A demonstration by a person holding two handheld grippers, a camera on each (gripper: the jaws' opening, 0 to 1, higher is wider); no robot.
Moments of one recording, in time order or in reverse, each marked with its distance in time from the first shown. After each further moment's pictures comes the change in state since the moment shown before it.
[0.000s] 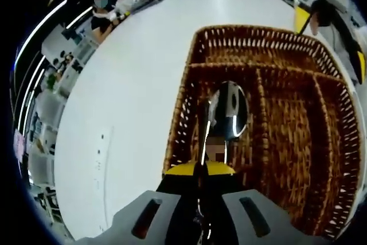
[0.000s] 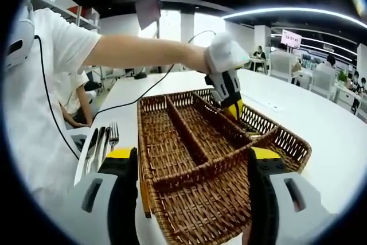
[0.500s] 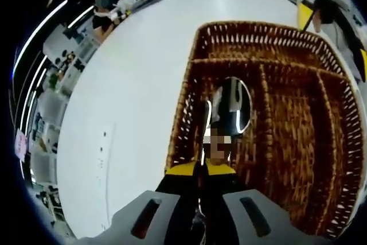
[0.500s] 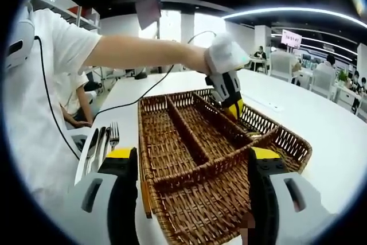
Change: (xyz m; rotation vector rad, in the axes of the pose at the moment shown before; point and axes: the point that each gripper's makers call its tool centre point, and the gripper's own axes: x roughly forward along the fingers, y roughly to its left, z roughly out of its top) left arm -0.001 0.005 -0.002 0.003 0.016 0.025; right arm 0.001 0.000 0.001 0.001 -0.001 0.002
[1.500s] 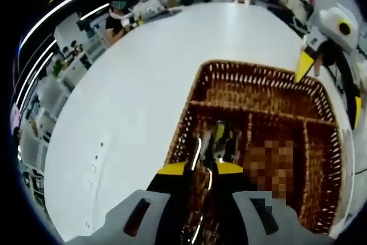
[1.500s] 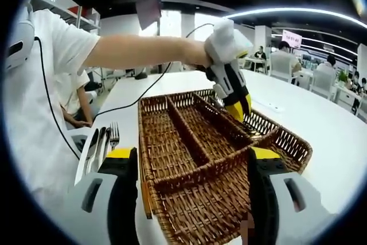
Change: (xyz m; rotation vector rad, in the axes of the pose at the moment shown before) left arm -0.014 -0.014 0.044 -0.139 -0.141 -0.029; right arm 0.001 0.004 0.000 -0.002 -0.003 0.001
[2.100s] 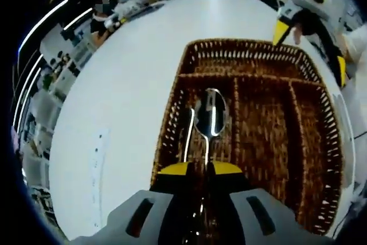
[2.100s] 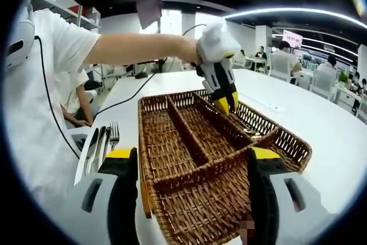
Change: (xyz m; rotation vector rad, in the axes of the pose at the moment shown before) left arm -0.015 -0.009 -0.042 0.181 0.080 -0.102; right arm -0.001 0.002 -0.002 -0.006 0.006 0.003
